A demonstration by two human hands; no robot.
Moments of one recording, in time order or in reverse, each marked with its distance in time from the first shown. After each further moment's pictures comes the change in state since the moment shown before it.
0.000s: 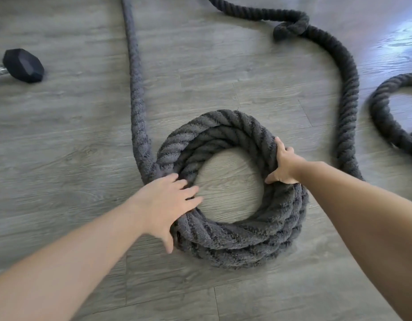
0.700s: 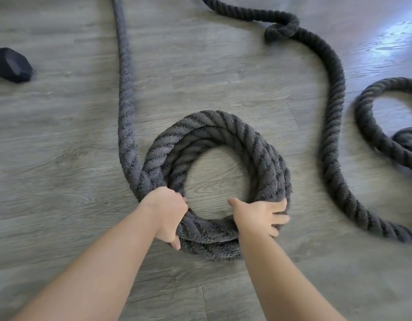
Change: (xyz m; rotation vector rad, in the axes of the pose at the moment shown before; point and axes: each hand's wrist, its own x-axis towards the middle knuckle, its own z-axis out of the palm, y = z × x) left_hand 0.038 0.014 0.010 -0.135 -0.135 -0.116; right_hand -0.101 -0.074 0.083 0.889 0.296 0.766
